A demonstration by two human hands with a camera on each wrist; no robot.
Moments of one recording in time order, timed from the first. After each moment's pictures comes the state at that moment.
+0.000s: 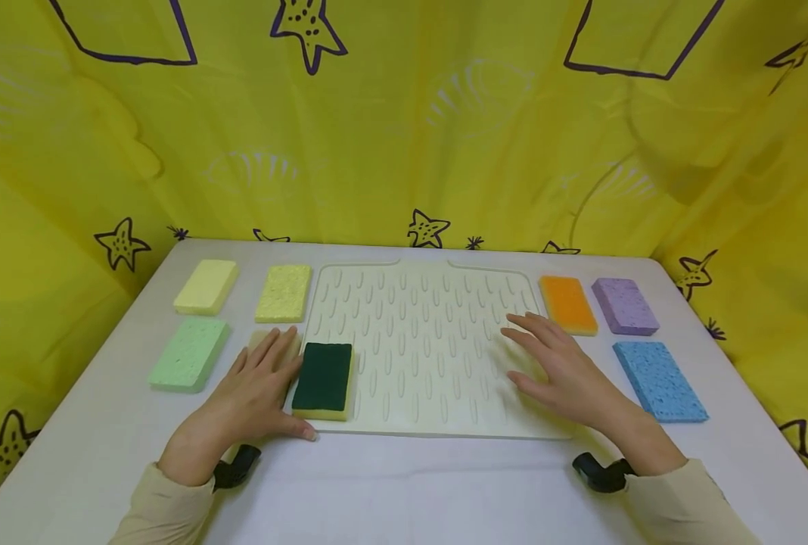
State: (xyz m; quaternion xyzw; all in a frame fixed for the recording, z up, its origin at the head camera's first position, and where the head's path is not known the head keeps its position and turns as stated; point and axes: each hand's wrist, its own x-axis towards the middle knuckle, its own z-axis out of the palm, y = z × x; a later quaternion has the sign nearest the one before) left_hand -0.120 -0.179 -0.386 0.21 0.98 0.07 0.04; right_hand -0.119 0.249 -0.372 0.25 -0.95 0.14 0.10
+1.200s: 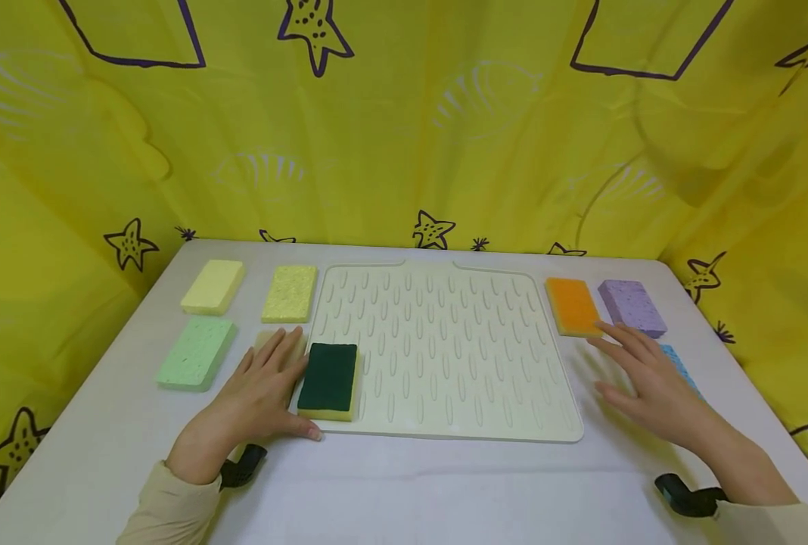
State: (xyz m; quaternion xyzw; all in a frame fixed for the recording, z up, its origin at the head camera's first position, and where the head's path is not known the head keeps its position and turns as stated) left_hand -0.119 -0.179 -0.386 0.21 0.97 0.07 0.03; right_hand -0.097 0.343 -0.377 0.22 -0.96 0.15 0.12
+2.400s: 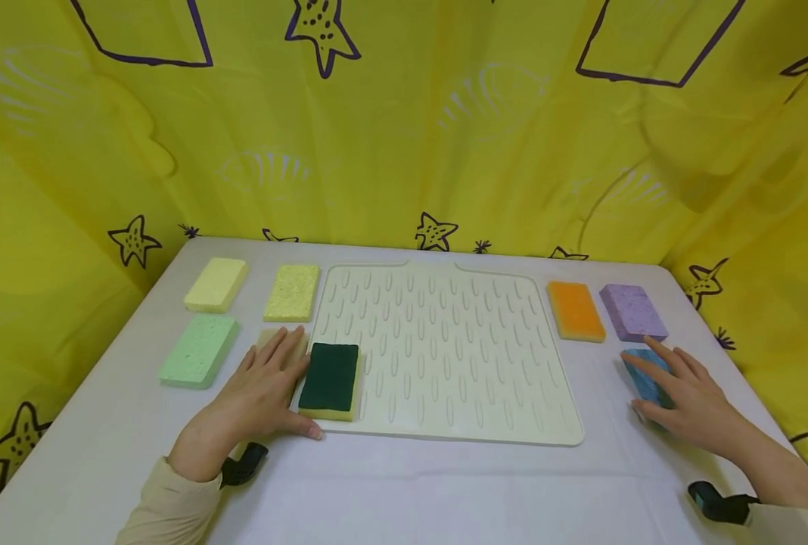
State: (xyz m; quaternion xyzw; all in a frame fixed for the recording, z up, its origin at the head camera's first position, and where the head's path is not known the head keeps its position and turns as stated) left_hand -0.121 -0.179 -0.385 0.20 0.97 0.08 0.05; right_hand -0.090 0.396 -0.393 0.19 -0.97 0.11 0.08
